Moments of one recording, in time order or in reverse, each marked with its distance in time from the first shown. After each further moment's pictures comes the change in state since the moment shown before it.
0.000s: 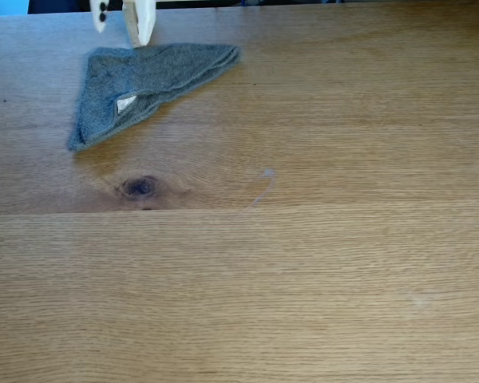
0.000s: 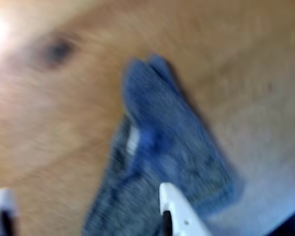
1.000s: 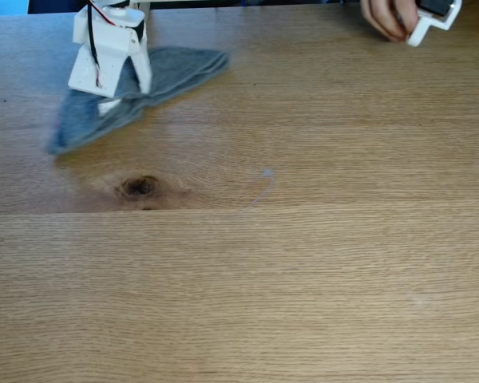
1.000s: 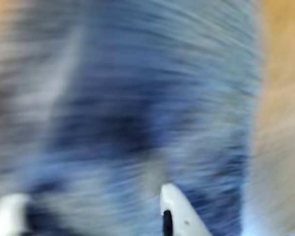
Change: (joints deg) arm 12.3 -47.9 -3.1 -30.7 -38.8
